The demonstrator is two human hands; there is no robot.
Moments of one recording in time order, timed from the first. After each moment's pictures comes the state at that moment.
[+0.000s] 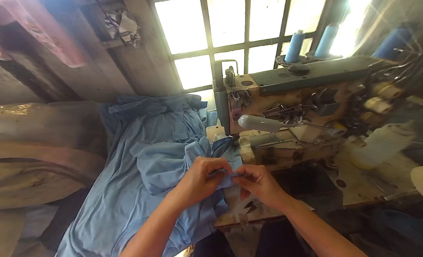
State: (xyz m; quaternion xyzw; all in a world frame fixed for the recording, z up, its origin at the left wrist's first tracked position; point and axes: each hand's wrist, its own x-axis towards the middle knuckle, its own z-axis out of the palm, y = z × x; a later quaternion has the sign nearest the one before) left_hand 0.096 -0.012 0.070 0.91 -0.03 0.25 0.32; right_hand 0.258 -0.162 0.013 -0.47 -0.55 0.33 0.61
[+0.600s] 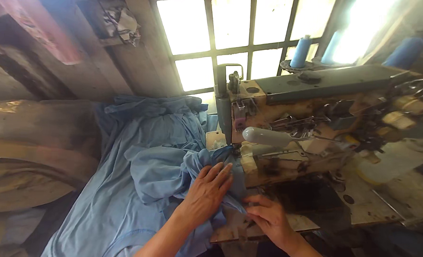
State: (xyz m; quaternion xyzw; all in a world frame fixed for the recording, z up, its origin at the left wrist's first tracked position) left_hand 0.108 -0.005 0.003 0.95 -0.02 0.29 -0.11; right_hand 0.263 -0.179 -0.079 -0.47 -0.64 0.03 0.61
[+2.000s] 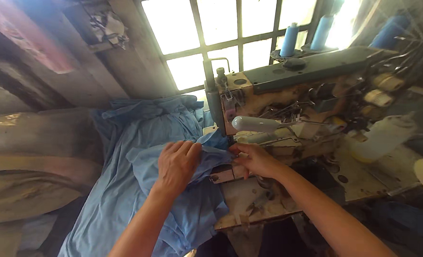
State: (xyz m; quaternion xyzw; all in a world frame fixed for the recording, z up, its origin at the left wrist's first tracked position) left_hand 0.092 0.026 0.068 0.90 0.09 0.40 -0.15; right_hand 0.303 -0.123 0.056 -0.64 -0.57 0.36 0.37
